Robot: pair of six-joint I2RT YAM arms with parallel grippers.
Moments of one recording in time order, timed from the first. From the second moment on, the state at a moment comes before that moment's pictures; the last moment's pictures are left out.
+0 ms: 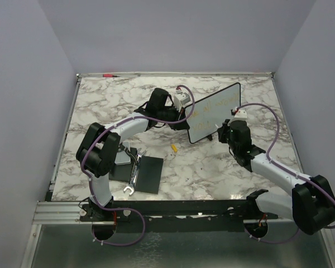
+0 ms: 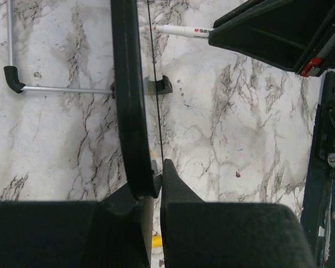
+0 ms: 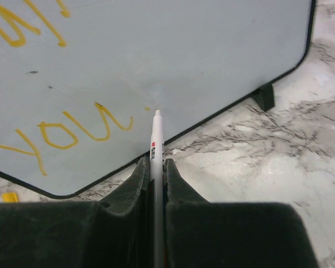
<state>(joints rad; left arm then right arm) -0.56 1.86 1.27 0.00 0.75 -0.02 0.41 1.17 0.51 0.23 0.25 0.31</state>
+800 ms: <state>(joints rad) -0.57 1.86 1.27 -0.01 0.75 -0.01 0.41 0.78 0.43 0.06 0.47 0.41</state>
